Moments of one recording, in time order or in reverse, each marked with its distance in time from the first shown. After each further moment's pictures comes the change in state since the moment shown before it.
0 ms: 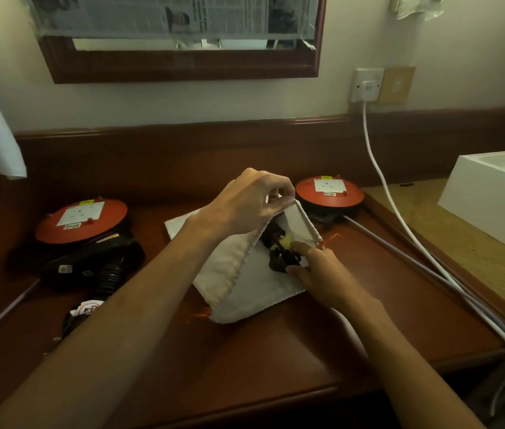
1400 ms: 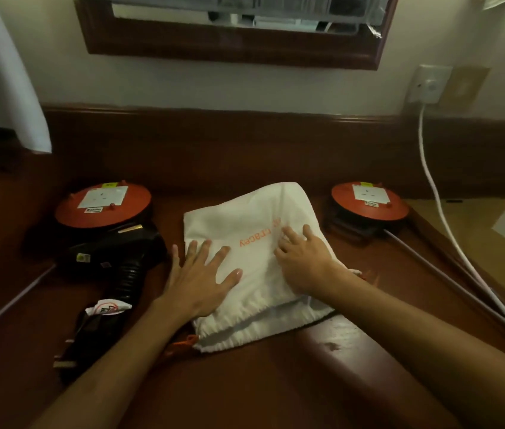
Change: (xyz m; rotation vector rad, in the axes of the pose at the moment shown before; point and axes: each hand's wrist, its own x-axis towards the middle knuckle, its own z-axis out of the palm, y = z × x) left_hand -0.150 -0.121 0.075 0.352 -0.369 -0.781; right_hand 0.099 -0.056 0.047 -1.105 -0.346 -0.295
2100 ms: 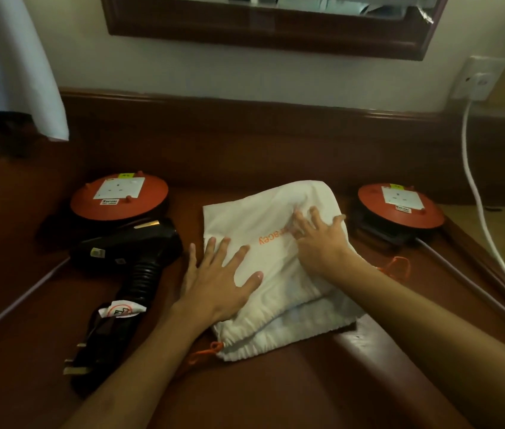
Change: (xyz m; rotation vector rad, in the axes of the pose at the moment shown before) left_hand 0.006 -0.002 0.007 -0.069 0.018 -0.020; right_hand 0.058 0.012 0.003 0.019 -0.010 0.182
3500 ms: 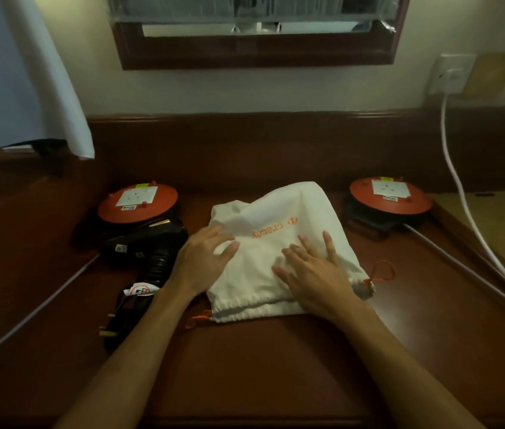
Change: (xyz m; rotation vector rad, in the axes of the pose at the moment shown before) left_hand -0.020 -0.019 -0.034 -0.304 0.460 0.197; right_hand -0.092 -0.027 0.041 0.587 0.405 -0.103
